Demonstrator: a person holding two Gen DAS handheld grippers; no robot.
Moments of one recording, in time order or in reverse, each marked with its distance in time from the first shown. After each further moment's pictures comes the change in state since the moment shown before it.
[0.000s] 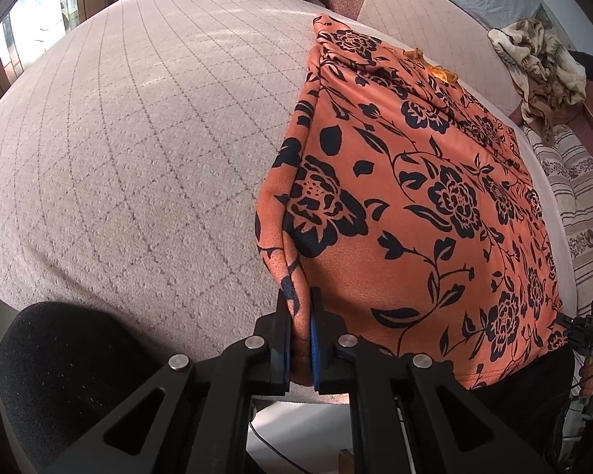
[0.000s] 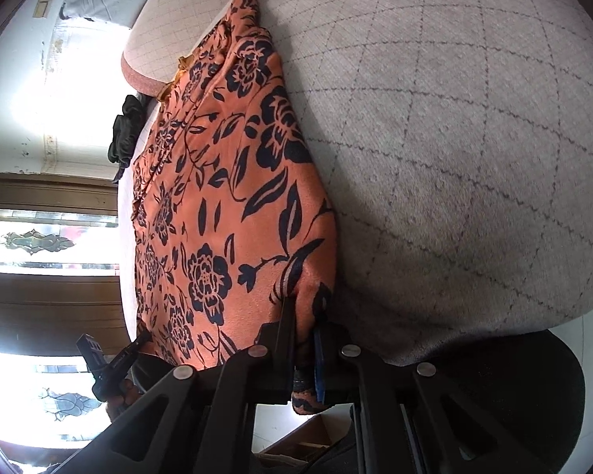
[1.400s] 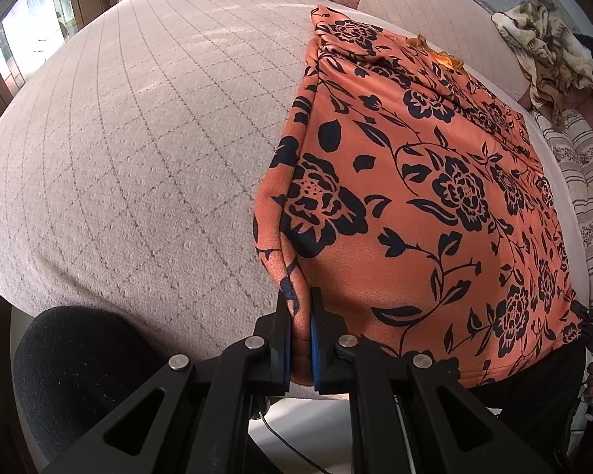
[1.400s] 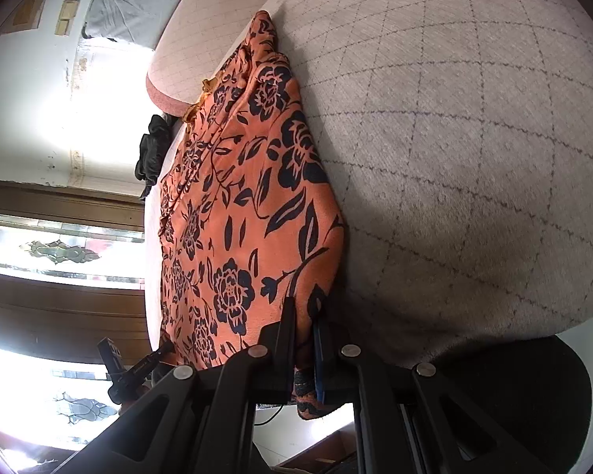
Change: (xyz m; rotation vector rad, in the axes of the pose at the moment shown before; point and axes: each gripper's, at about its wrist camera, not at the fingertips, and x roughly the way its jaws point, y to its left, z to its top) left arm 0.001 -0.012 0.004 0.029 0.032 0.066; right arm -0.013 -0.009 -0.004 -0.002 -0.076 0.107
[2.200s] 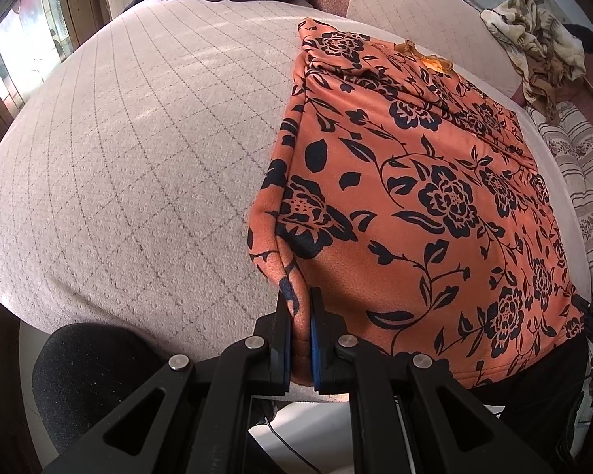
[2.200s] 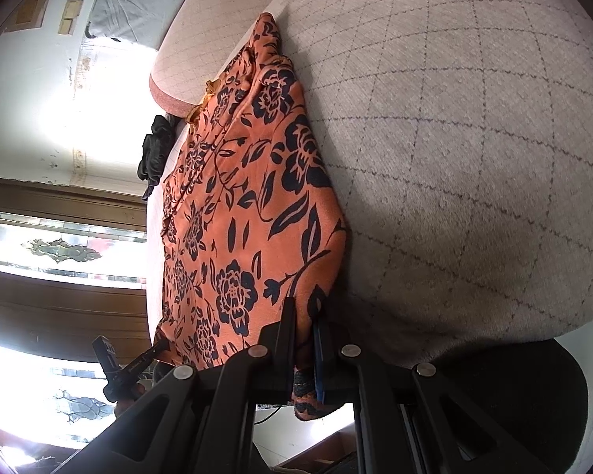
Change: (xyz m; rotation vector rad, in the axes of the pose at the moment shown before) left arm -0.014 -0.012 0.007 0.043 -0.027 0.021; right arm -0.003 0.002 0.001 -0.010 -0.008 0.011
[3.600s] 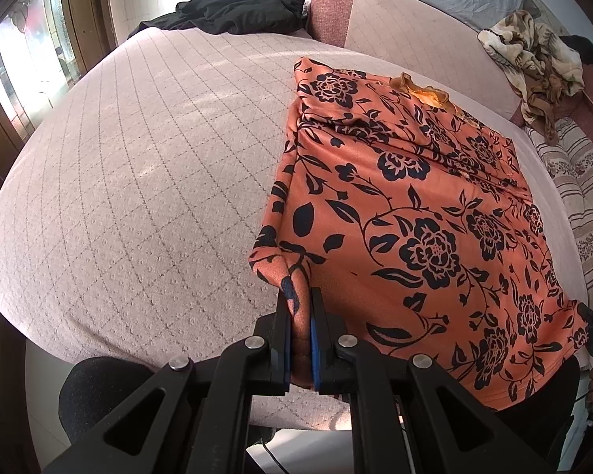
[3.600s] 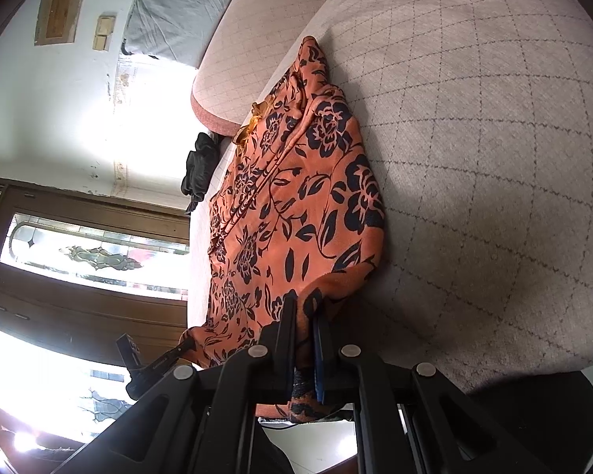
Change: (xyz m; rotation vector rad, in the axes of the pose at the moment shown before) left arm -0.025 -0.012 0.032 0.000 -0.078 0.019; right arm -0.015 0.014 0.020 -0.027 -0.052 0.159
